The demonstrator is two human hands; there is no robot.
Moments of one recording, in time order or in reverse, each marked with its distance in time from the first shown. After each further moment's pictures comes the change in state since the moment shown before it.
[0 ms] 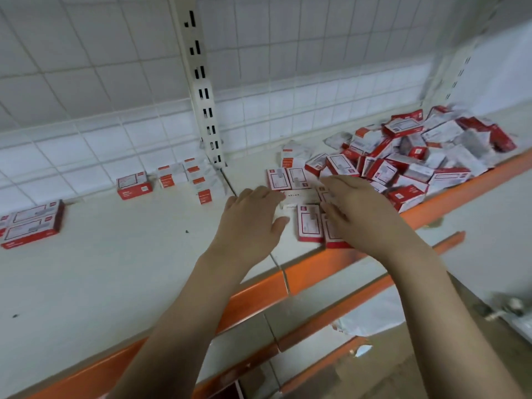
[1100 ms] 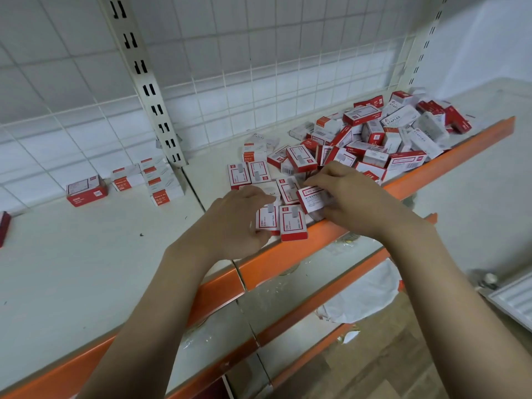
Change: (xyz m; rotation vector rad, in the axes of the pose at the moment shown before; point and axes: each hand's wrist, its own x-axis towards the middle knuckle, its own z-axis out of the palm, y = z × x) left_hand 0.018 0.024 0.017 -0.092 -0.207 0.152; right_hand -0.007 0.062 -0.013 -0.031 -0.093 -0.055
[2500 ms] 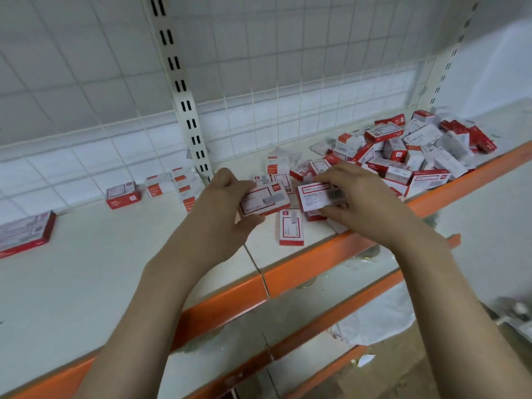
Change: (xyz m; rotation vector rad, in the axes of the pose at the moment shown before) left_hand -0.044 -0.007 -0.046 -0.049 0.357 -0.069; right_hand 0.008 -0.032 -0.016 0.117 0.170 -0.093
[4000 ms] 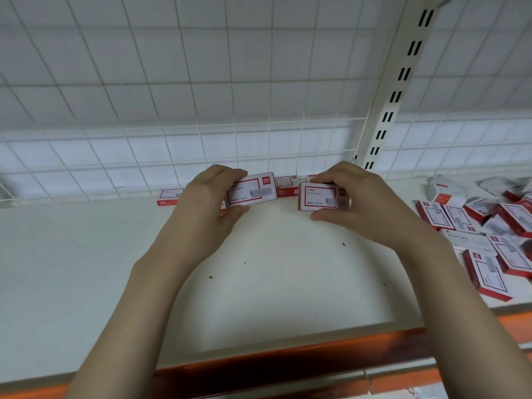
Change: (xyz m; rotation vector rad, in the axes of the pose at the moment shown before) left_hand -0.118 -0.211 -0.131 0.086 0.341 -0.174; right_hand 0.126 -0.215 0.104 0.319 -0.106 -0.291
